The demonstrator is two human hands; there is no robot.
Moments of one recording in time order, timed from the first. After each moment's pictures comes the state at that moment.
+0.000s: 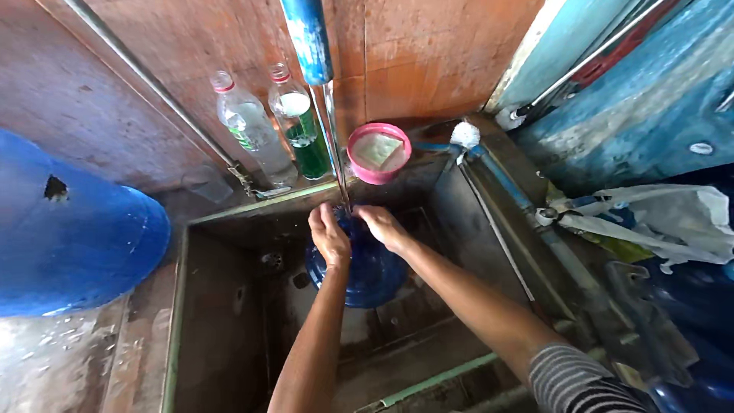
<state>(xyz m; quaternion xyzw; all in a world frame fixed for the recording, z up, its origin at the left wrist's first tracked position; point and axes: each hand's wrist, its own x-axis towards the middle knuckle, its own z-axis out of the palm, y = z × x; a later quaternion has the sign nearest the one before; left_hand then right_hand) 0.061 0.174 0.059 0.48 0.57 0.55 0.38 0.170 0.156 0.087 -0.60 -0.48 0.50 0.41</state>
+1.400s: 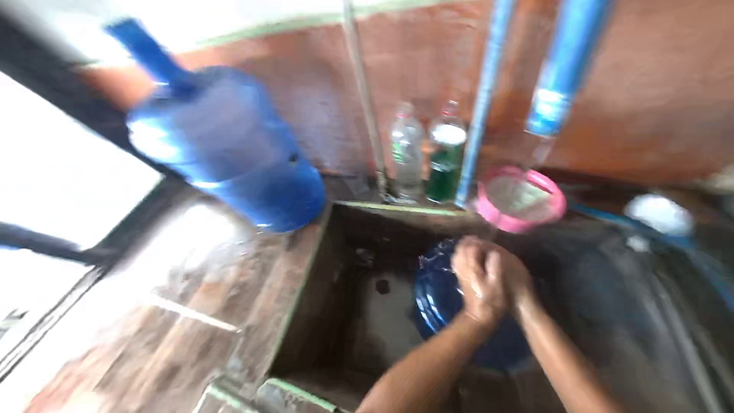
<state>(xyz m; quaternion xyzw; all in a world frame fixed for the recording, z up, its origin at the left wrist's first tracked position) 0.088 0.142 0.065 0.54 0.48 0.59 0.37 0.163 0.148 0.073 -0.59 -0.56 0.36 0.45</state>
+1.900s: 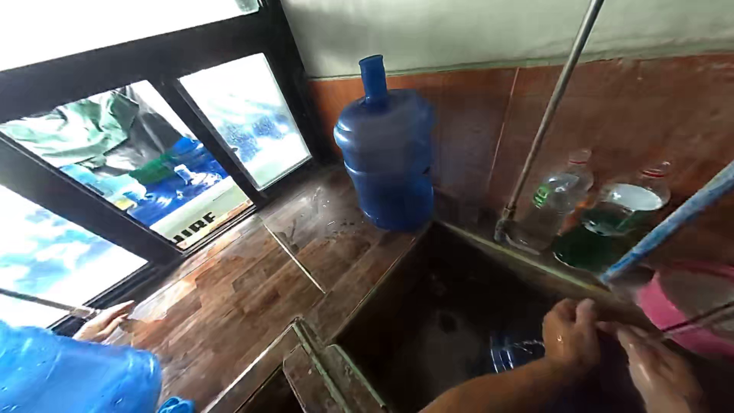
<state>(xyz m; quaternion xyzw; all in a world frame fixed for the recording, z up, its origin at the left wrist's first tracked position) 0.047 0.169 0.080 0.41 0.57 0.52 0.49 0.150 0.164 0.081 -0.54 -0.61 0.38 0.44</state>
